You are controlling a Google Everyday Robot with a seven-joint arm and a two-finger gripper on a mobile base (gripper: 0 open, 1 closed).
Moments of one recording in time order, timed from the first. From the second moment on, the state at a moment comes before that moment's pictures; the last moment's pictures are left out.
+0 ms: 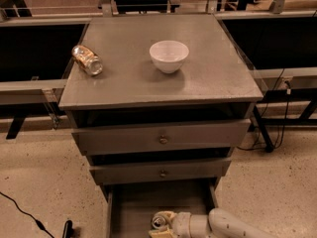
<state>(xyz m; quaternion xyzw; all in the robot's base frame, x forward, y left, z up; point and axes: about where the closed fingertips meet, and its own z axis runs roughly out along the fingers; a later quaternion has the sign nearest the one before) 0.423 -0.001 0.317 -0.44 0.71 0.40 0.38</state>
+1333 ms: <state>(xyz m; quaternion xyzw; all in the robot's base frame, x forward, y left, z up) 0.454 -0.004 0.263 -0.47 0.69 0.34 0.44</state>
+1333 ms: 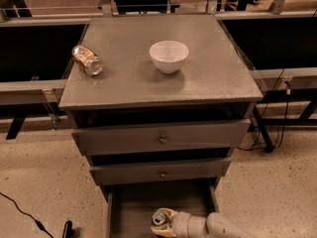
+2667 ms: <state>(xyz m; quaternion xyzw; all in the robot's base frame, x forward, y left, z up) 0.503 -0.026 0.205 -0.47 0.63 0.36 0.49</state>
